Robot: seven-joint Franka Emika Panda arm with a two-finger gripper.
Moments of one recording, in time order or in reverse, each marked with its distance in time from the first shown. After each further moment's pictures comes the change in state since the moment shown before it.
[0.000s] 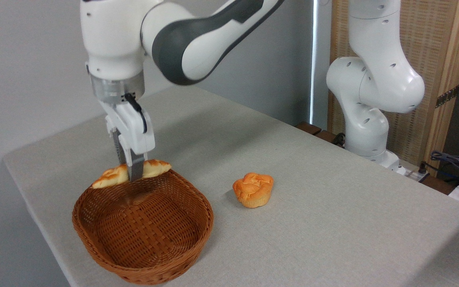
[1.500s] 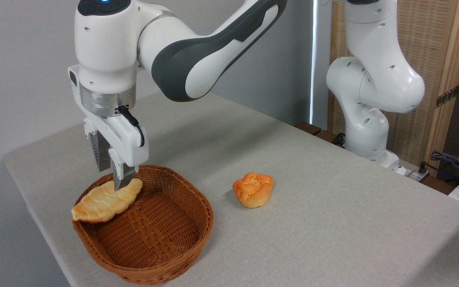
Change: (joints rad) arm 0.005 0.059 0.045 0.075 -0.126 0.031 -0.022
